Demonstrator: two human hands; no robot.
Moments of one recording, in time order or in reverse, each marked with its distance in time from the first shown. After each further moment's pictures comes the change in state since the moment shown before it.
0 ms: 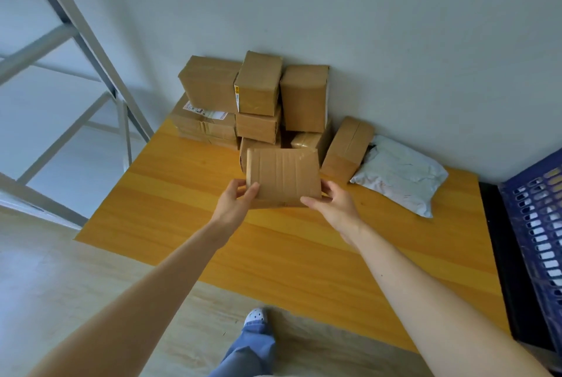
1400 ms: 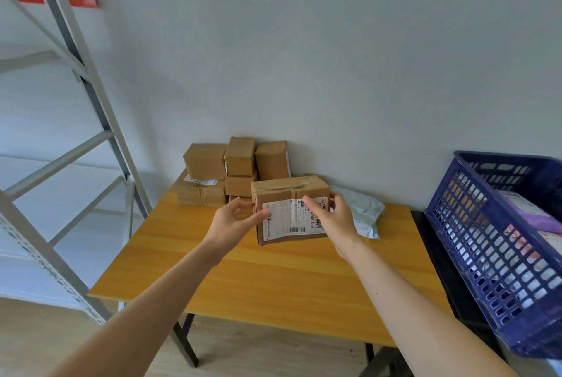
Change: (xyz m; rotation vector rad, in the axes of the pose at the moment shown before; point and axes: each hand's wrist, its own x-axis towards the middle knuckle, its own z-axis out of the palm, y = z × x) left_hand -0.166 0.077 -0.018 0.112 -0.068 0.436; right_hand -0.164 -0.075 -0.036 0.230 0.301 -0.284
